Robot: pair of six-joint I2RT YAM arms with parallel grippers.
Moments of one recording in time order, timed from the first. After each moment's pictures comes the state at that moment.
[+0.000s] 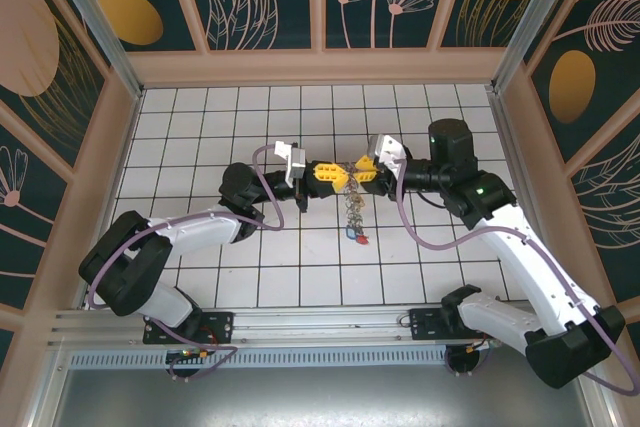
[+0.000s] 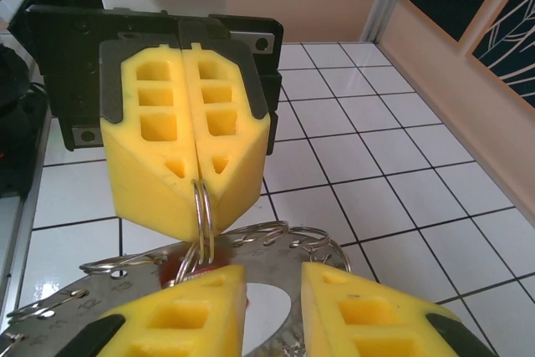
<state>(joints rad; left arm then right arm) -0.71 1.51 0.71 1.22 0.83 -0.36 0.47 1.03 1.06 -0.52 -0.73 -0.55</state>
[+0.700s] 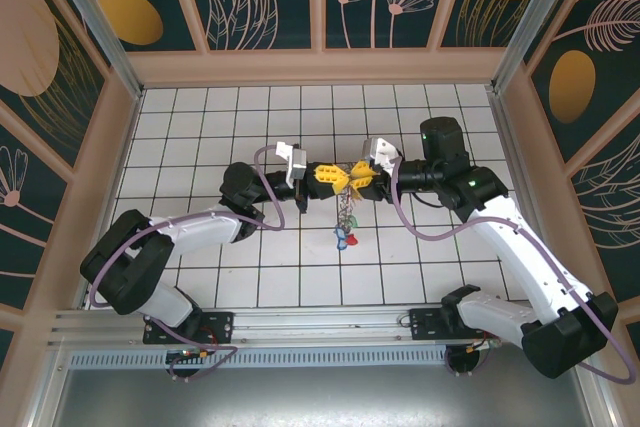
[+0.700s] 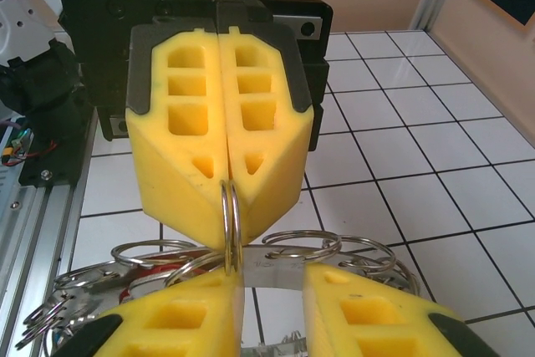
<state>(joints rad) -0.71 1.52 0.71 1.22 0.86 -0.36 0.47 1.08 1.07 -0.56 -0.82 -0.58</state>
